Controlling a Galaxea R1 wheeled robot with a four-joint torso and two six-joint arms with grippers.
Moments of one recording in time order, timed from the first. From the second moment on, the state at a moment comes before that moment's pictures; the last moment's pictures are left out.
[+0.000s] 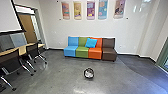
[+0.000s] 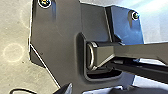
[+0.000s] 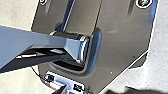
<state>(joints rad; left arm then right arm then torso) 1.56 2.96 -2.59 0.13 -0.01 -0.07 -1.60 2.92 -2.56 0.11 0.00 -0.24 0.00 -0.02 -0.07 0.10</state>
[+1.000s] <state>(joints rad) 1.56 2.96 -2.58 0.13 -0.01 -0.07 -1.60 2.92 -2.56 0.11 0.00 -0.24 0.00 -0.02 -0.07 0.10</state>
